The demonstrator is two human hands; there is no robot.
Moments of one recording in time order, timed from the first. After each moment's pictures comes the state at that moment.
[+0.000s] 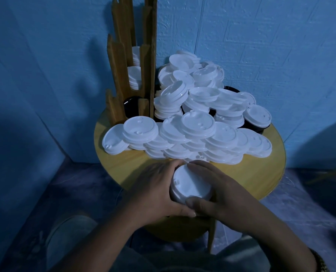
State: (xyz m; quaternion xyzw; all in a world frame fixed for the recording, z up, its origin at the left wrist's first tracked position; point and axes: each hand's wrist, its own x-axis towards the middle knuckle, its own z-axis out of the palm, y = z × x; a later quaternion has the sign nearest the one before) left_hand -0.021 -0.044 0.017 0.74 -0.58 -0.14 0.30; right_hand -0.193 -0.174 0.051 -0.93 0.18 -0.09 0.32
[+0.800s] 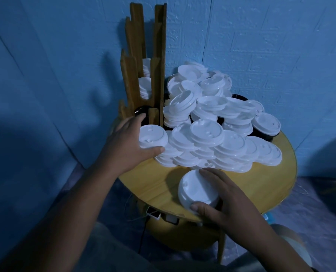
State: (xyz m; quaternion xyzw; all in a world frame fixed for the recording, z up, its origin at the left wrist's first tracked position) left_hand 0.079 -0.050 0.079 0.85 -0.45 0.01 0.29; right_hand -0.191 -0.166 0.036 -0.92 0.20 -0.16 0.30
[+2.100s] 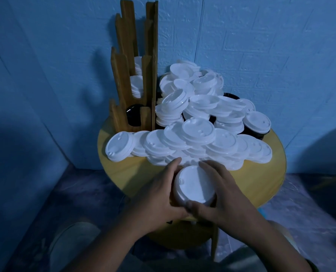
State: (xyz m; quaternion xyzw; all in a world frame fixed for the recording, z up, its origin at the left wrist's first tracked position) left_hand -0.028 -0.040 0.026 0.75 -0.53 -0.21 0.34; right_hand -0.194 -0.171 0.041 -0.91 0.23 -0.15 0.31
